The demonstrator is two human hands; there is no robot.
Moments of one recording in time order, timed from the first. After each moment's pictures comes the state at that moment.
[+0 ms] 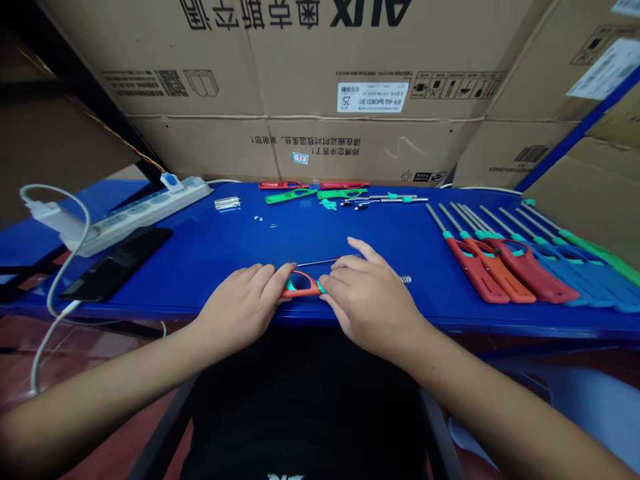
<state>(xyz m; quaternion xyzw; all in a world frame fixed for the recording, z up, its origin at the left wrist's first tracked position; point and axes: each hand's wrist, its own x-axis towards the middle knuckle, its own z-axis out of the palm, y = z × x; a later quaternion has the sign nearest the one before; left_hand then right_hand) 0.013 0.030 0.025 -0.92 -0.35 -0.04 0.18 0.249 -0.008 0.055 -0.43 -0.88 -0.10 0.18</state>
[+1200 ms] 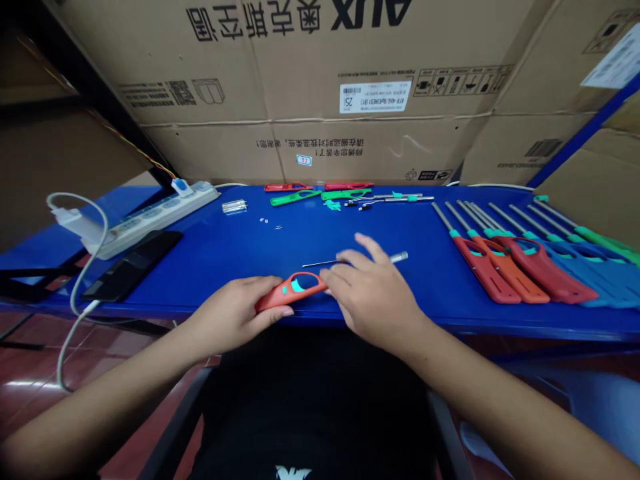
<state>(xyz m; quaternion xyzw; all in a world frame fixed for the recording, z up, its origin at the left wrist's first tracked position) -0.004 0.030 0.042 -0.91 -0.37 -0.12 -0.15 0.253 -0.006 0.041 -0.40 -0.88 -0.15 0.21</state>
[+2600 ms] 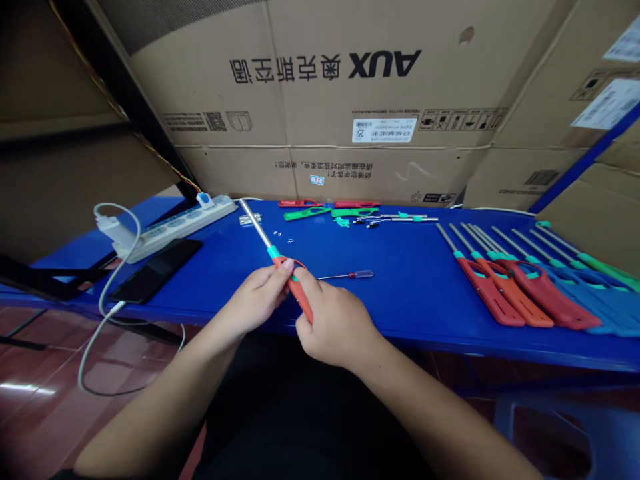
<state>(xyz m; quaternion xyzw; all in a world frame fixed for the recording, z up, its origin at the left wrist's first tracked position) 0.021 0.051 0.030 -0.66 -0.44 -0.36 -0.50 0.190 -0.005 0.034 -0.53 -0.82 0.08 0.21</state>
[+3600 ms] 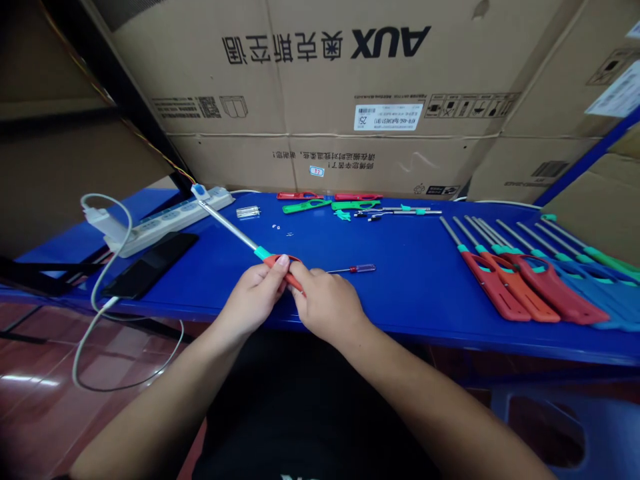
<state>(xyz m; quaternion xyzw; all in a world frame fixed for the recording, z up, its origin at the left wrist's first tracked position) 0.023 0.046 0.018 -0.63 -0.45 -0.42 -0.48 0.176 0.020 0.028 -0.56 -0.81 0.07 0.17</state>
